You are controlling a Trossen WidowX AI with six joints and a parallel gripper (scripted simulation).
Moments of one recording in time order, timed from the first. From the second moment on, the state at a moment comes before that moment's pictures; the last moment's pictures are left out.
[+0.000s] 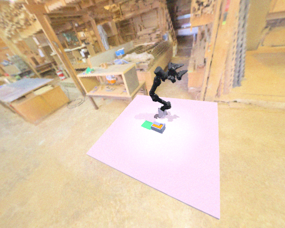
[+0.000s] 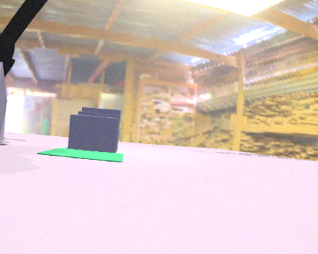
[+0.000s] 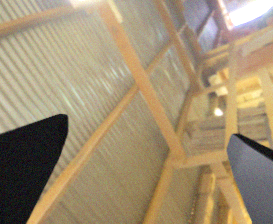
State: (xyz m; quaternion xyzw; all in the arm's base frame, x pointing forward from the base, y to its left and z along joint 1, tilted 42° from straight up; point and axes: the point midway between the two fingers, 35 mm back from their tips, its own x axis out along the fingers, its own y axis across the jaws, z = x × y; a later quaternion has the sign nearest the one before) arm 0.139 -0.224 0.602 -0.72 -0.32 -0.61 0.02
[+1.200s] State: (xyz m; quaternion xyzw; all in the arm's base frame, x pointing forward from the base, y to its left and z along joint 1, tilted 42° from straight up) arm 0.153 0.184 0.454 -0.30 -0.28 -0.37 -0.83
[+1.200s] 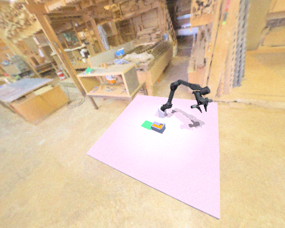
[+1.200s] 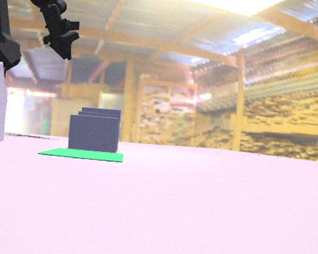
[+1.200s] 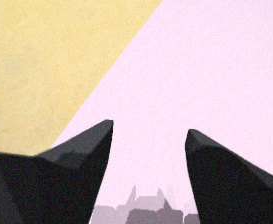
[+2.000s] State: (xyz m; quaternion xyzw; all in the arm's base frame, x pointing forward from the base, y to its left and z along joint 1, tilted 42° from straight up) arm 0.277 -0.006 0.128 -0.31 -0.64 -0.14 -0.69
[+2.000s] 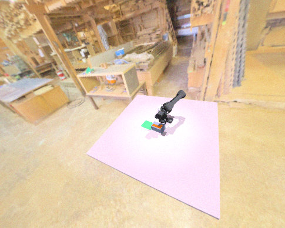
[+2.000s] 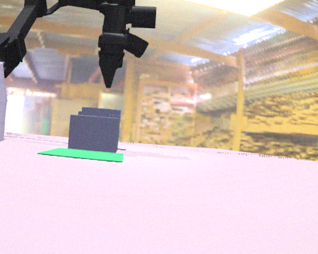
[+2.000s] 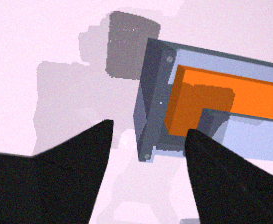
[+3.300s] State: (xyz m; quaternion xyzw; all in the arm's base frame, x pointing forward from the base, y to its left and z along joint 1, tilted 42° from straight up) arm 0.281 0.048 0.038 -0.35 -0.64 -0.15 -0.67
